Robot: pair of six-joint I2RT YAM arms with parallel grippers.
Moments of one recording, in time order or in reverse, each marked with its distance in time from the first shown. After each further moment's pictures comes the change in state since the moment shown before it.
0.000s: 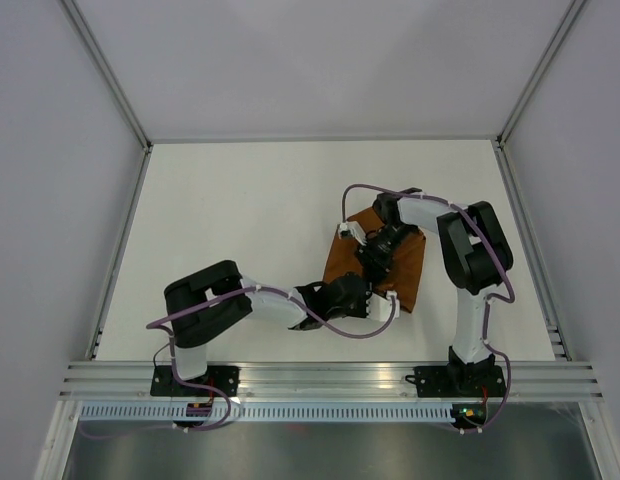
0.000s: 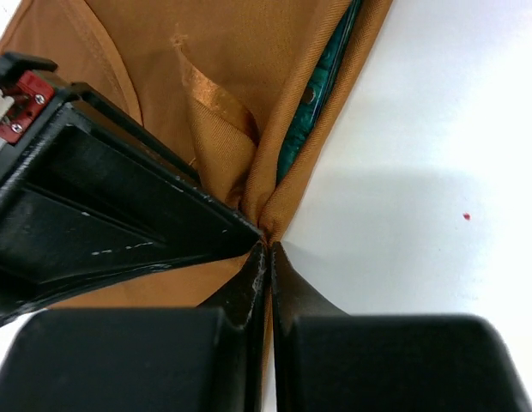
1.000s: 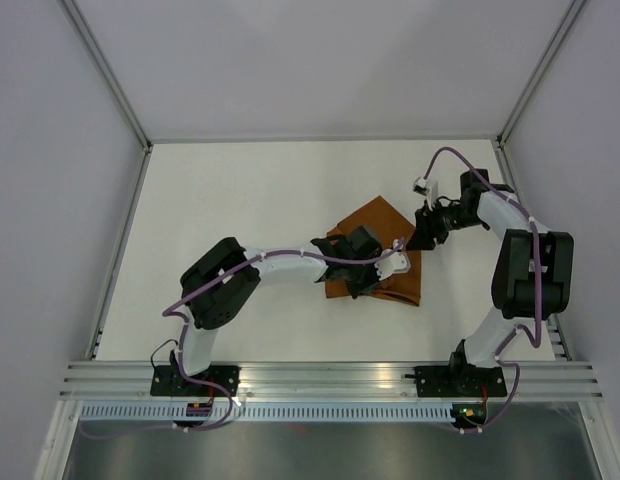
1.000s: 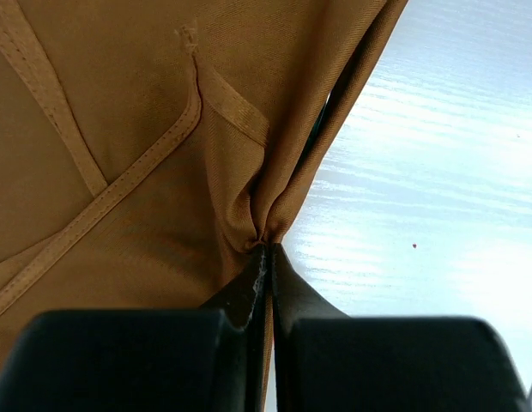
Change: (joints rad) left arm 0.155 0.128 0.442 -0.605 0.351 -0.355; right arm -0.424 -0.266 -0.082 0.215 -0.114 0.037
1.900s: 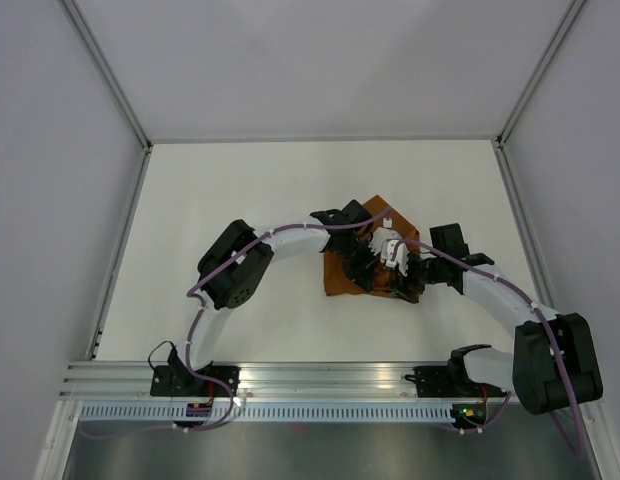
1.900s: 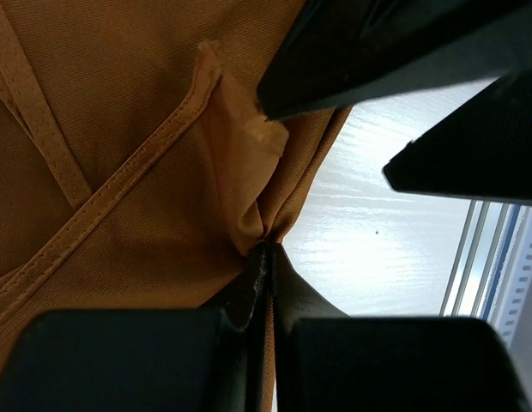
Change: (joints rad) left arm 0.170 0.195 0.260 -0.256 0.412 -0.098; right arm 0.240 -0.551 -0.635 0.395 0.096 -0.212
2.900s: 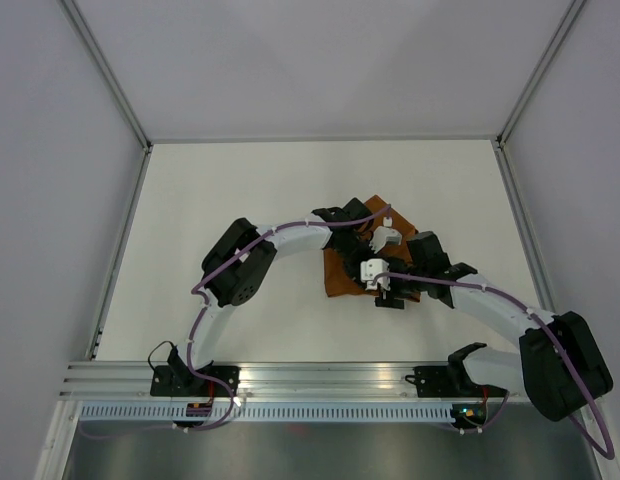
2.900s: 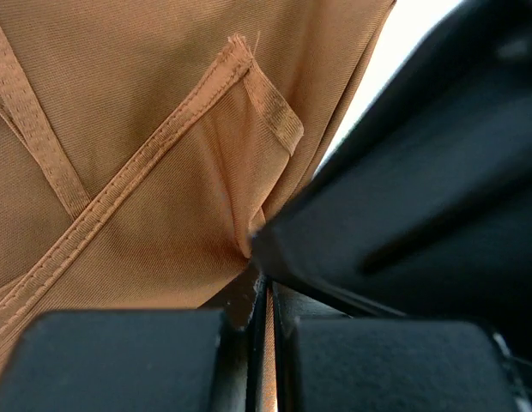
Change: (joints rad) left arm 0.011 0.043 0.056 -0.048 0.053 -0.013; right arm 0.232 -0.050 -0.072 0.172 0.143 -0.032
